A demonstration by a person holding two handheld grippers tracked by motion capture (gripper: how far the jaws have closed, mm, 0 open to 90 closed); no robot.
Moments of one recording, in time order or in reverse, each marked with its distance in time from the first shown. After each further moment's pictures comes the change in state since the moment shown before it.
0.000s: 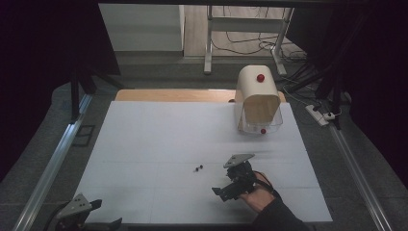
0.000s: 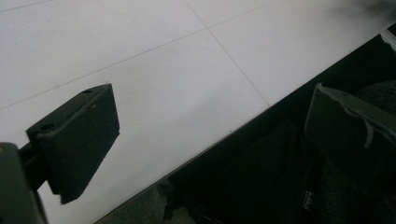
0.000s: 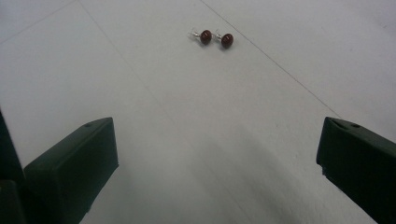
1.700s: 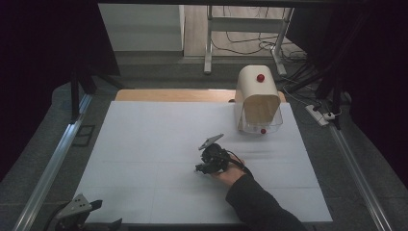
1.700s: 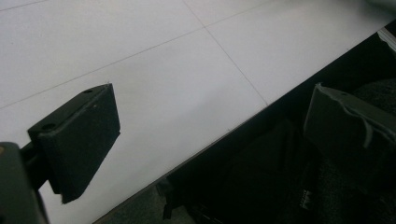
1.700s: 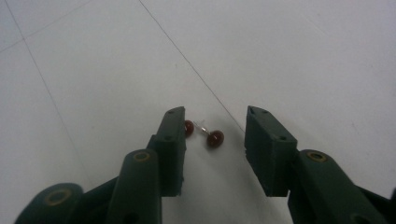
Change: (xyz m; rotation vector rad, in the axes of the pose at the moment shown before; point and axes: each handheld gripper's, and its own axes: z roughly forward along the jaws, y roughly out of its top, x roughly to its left) left arm 0.000 0.000 -0.001 0.004 -0.008 0.008; right arm -0.015 0.064 0.072 0.070 0.027 -0.055
